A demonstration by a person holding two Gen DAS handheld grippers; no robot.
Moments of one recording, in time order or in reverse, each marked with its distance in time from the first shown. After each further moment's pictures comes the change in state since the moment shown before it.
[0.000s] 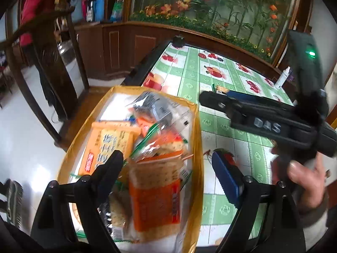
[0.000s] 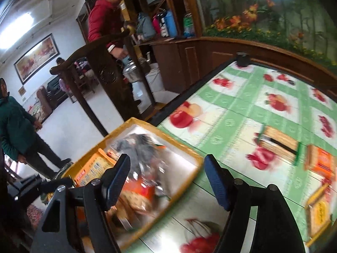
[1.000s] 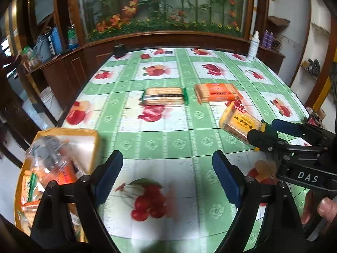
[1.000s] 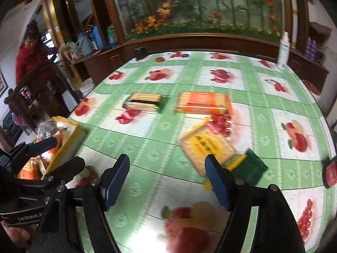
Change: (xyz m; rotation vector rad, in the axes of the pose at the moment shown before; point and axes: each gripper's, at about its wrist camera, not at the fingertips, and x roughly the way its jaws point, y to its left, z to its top) left arm 0.062 -0.171 0.011 0.283 -0.017 -0.029; right arm -0.115 -0.153 -0.096 0.272 -0.030 -0.337
